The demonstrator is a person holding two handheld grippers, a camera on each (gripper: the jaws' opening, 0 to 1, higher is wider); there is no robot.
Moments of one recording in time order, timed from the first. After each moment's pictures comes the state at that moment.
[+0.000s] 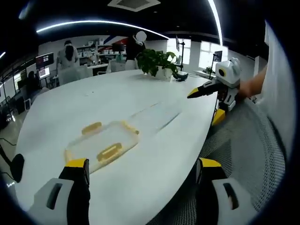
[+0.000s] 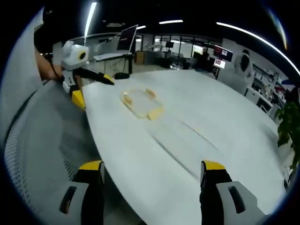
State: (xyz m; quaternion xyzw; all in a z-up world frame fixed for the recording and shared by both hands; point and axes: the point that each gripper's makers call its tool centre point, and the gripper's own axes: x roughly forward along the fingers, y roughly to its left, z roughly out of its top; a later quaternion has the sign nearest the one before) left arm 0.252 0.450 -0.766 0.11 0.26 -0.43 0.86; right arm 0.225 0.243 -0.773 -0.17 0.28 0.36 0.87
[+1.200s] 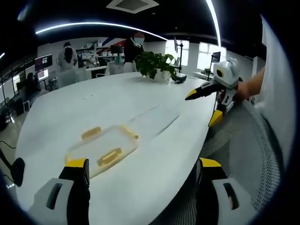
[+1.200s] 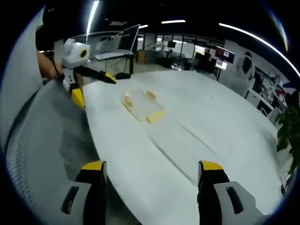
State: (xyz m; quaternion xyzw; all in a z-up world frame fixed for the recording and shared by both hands) left arm 0.257 0.446 -0.755 0.10 0.25 -0.44 0.86; right arm 0.233 0.248 -0.763 -0.18 0.28 0.37 0.87
